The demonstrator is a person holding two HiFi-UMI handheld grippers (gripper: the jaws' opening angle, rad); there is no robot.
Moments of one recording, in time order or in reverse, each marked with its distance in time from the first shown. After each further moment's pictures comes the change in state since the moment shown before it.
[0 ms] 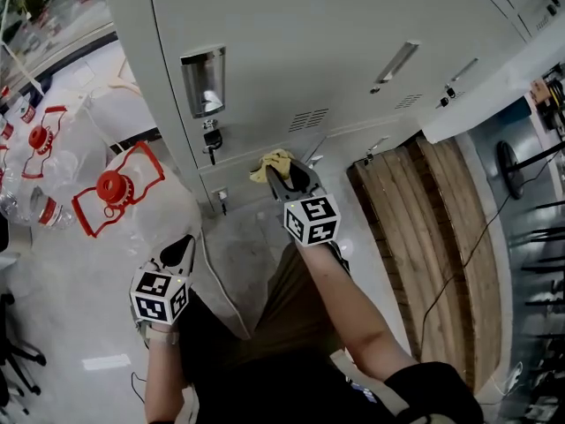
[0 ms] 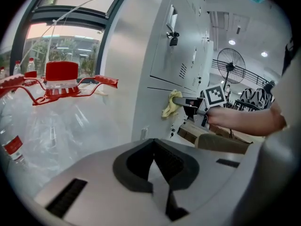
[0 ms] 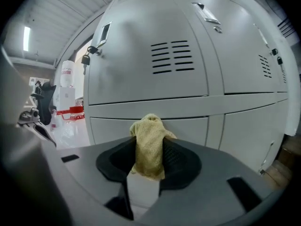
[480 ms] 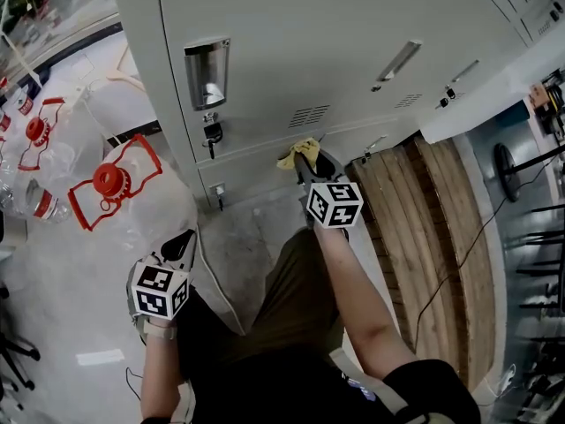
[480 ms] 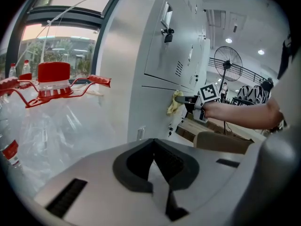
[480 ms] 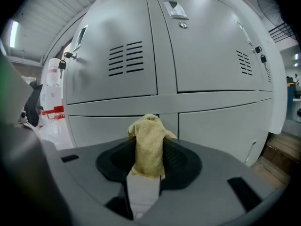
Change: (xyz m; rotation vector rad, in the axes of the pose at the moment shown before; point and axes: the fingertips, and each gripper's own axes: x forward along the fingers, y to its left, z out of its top) left arm 0.007 -0.009 0.001 0.034 0.006 -0.022; right arm -0.016 -0.078 -0.006 0.053 0.032 -0.134
